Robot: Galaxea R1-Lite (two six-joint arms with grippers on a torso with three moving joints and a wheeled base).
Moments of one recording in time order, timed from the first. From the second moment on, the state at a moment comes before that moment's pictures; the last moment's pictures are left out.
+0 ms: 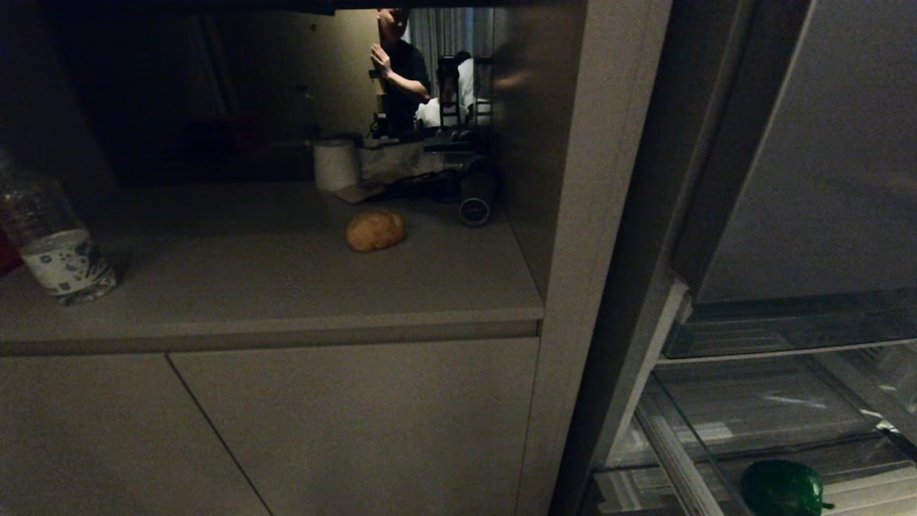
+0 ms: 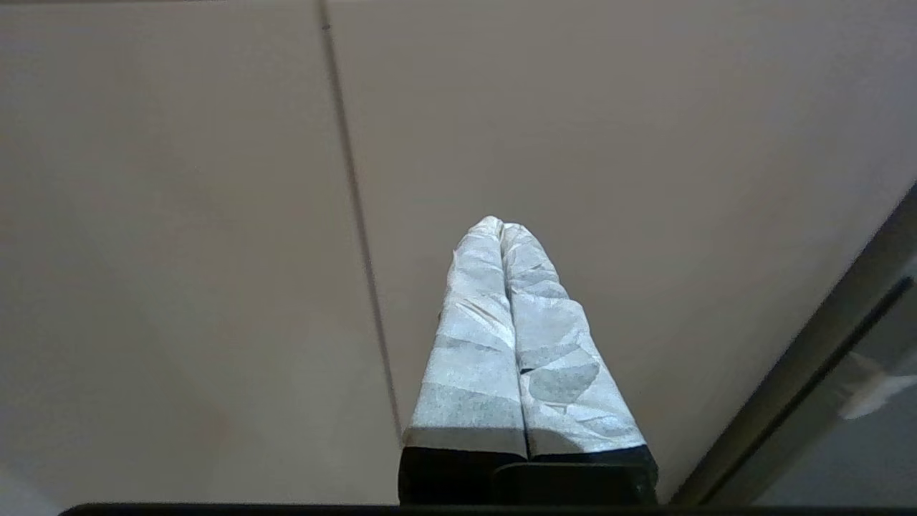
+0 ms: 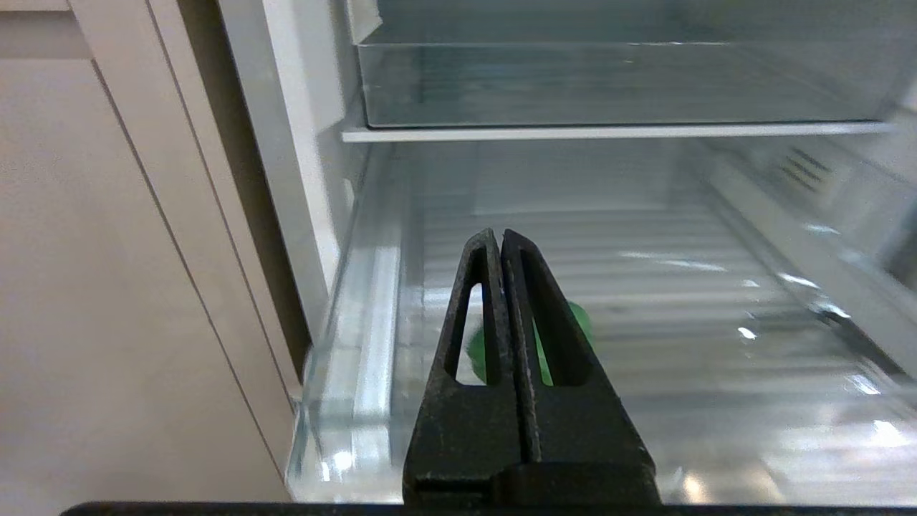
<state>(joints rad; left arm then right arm) 0.00 0.00 0.00 -0.01 0.00 0.00 0.00 0.00 0.00 -0.09 -0.02 0.02</state>
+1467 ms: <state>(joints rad) 0.00 0.00 0.00 0.00 0.00 0.00 0.00 0.00 0.00 -0.09 -0.02 0.02</state>
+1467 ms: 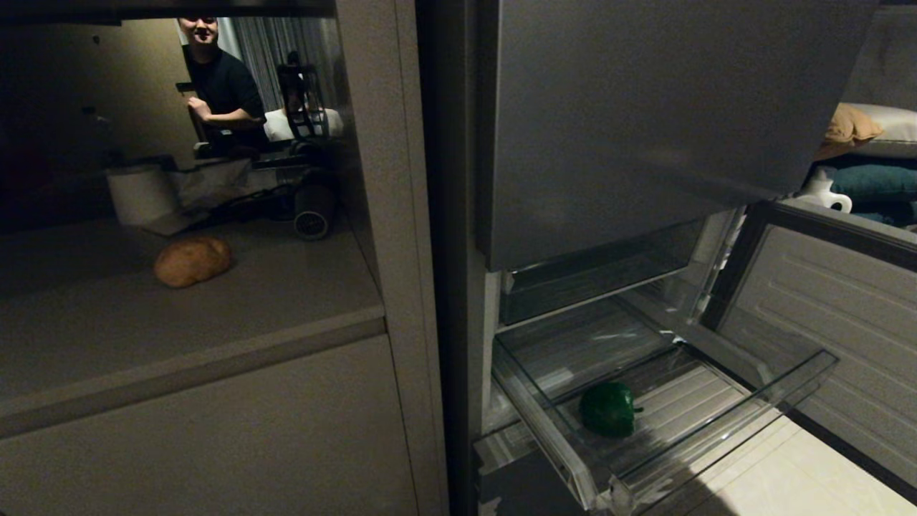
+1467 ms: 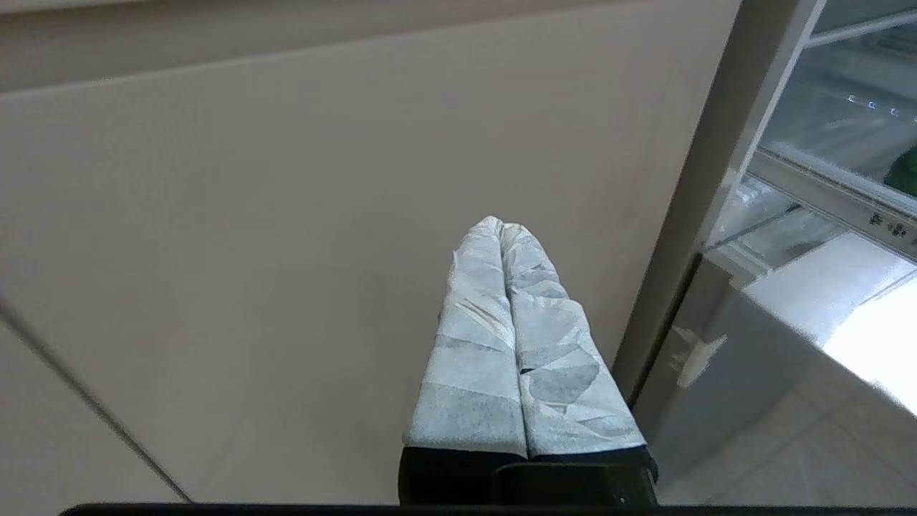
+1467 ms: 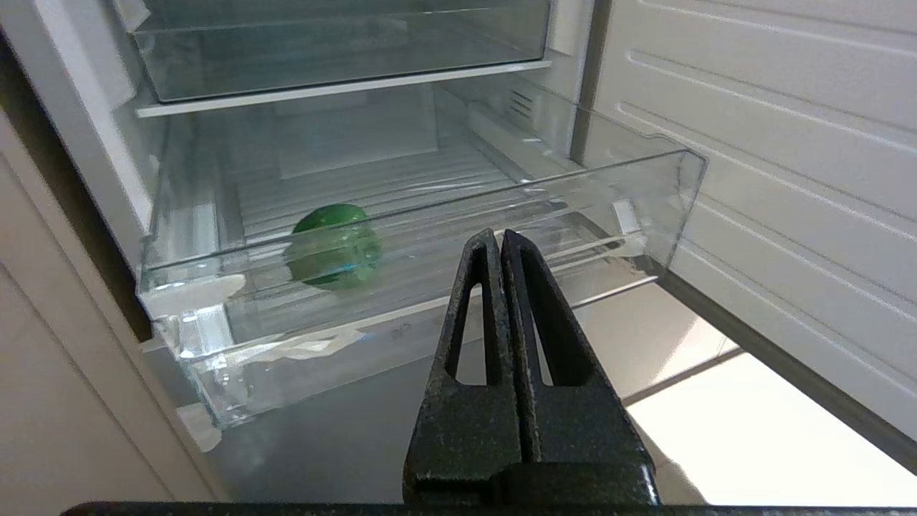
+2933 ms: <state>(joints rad) 0.00 0.00 0.00 0.00 0.00 0.00 0.00 0.00 0.00 -0.09 -0.02 0.02</state>
